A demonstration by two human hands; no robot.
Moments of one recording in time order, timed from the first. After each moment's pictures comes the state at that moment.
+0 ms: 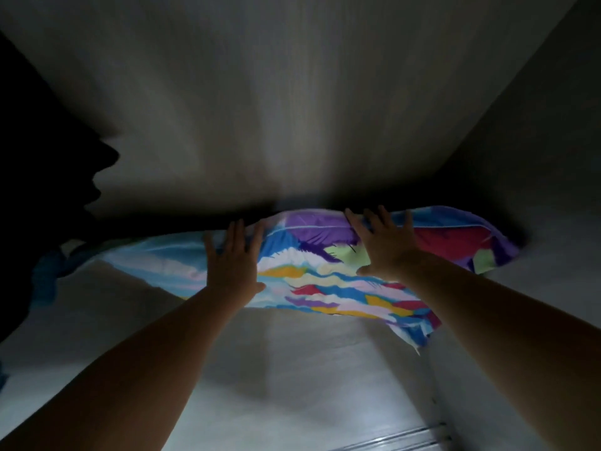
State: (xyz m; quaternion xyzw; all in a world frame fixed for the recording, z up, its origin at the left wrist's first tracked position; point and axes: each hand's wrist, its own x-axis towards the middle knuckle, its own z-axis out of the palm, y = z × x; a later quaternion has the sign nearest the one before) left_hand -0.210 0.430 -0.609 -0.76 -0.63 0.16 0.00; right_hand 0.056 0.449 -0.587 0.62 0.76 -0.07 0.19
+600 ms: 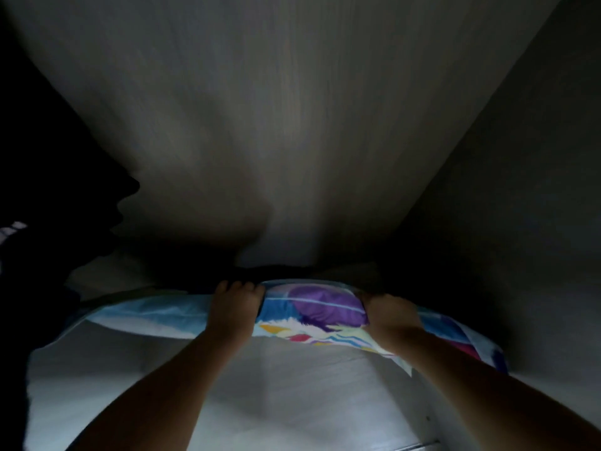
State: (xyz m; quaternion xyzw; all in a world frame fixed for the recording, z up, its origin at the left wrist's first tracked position) left_hand -0.199 0.382 -0.560 -0.82 -0.55 0.12 0.03; right_hand 0.058 0.357 -0.587 0.67 0.71 -0.14 0.18
